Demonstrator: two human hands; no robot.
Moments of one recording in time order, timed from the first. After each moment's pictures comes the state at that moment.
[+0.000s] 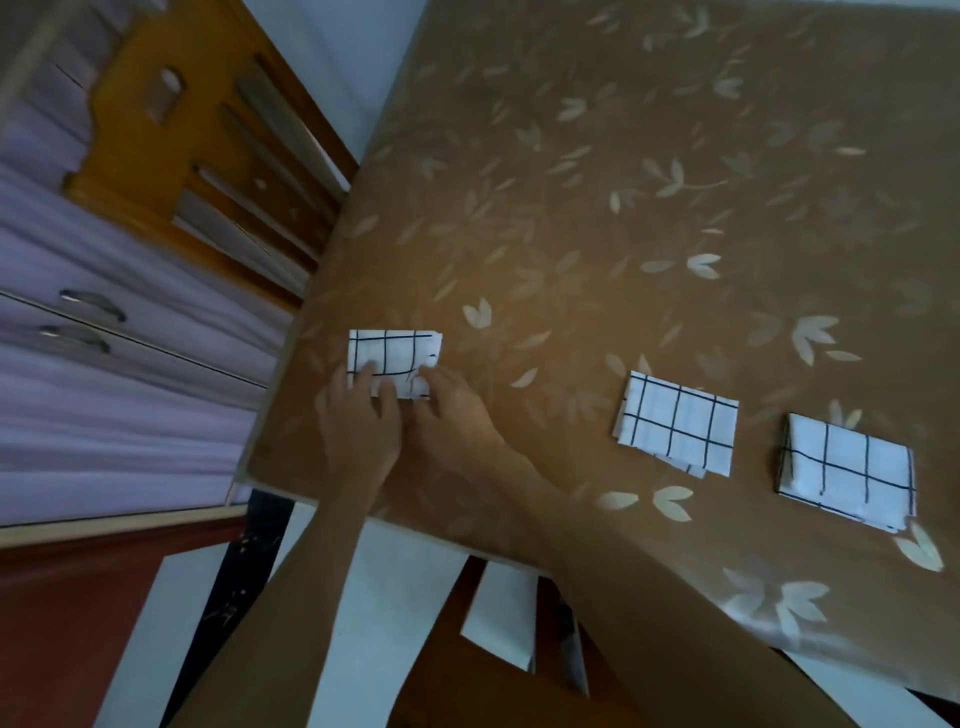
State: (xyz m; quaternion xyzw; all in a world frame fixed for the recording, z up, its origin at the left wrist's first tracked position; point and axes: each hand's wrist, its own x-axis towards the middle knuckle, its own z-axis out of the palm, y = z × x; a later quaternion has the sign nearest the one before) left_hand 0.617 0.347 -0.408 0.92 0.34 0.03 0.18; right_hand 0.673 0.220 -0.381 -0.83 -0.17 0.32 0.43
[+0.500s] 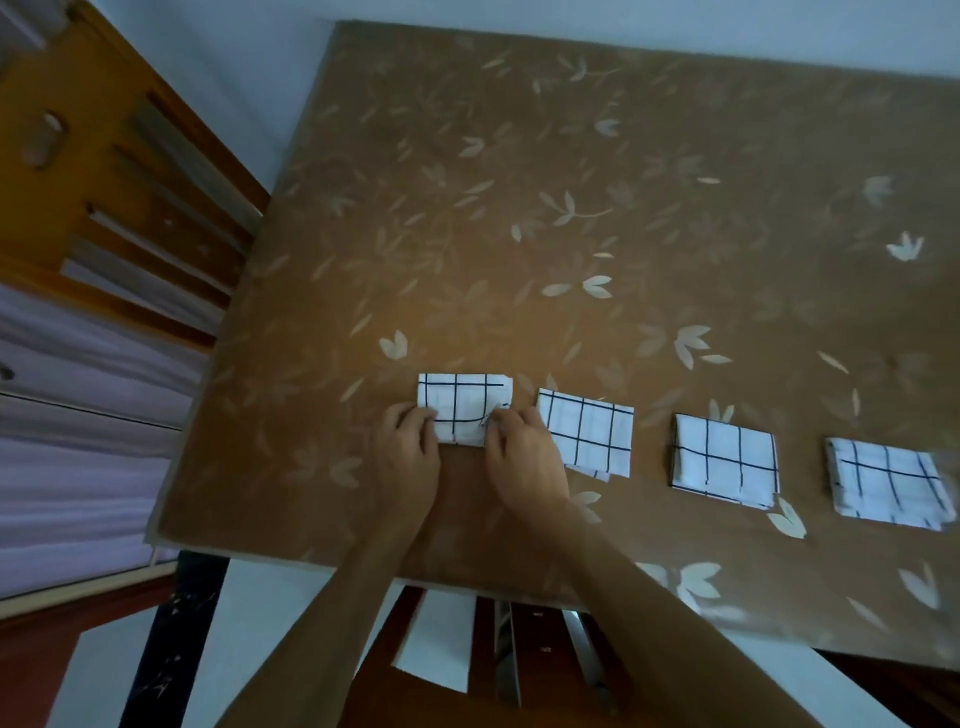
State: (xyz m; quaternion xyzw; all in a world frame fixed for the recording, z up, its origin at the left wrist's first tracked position) left_hand 0.649 0.221 -0.401 0.93 0.22 0.07 0.29; right_hand 0.687 0.079 -0.372 -0.93 -0.05 0.17 0.32
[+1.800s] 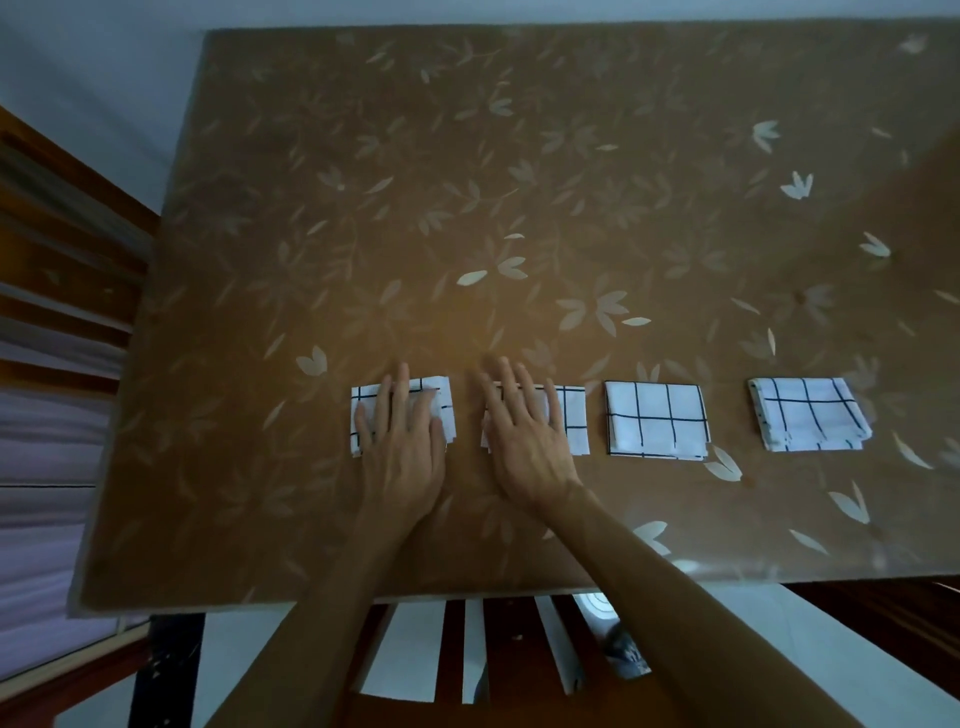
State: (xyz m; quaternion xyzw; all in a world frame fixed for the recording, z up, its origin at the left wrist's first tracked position) left_hand 0.673 0.168 -0.418 0.99 0.02 -0.04 0.11; right_hand 0.695 -0.005 -0.411 -0.98 -0.16 0.11 0.11
